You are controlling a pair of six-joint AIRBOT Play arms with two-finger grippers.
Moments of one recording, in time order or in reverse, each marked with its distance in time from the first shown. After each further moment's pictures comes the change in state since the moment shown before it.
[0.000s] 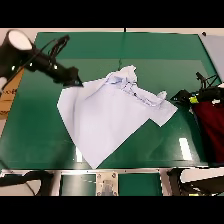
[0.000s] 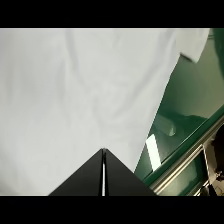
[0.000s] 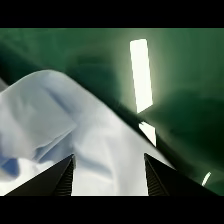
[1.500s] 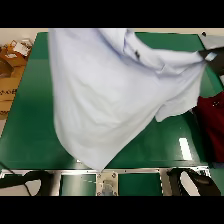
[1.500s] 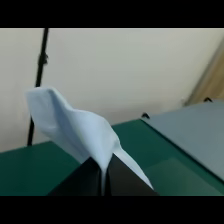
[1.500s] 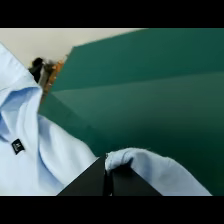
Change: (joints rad) left arm -0.027 -0.060 0.590 -0.240 0.724 0.282; right arm 0.217 0.901 -0.087 0.258 -0.085 0.262
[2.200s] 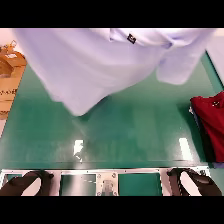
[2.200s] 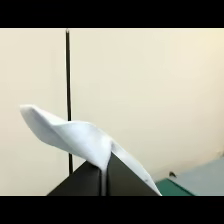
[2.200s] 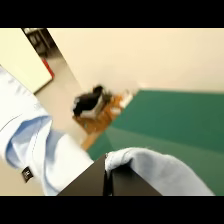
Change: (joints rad) left arm 0.169 0.540 -0.082 0.105 -0.050 -0.102; right arm 0.001 -0.005 0.352 0.267 0.075 -0.120
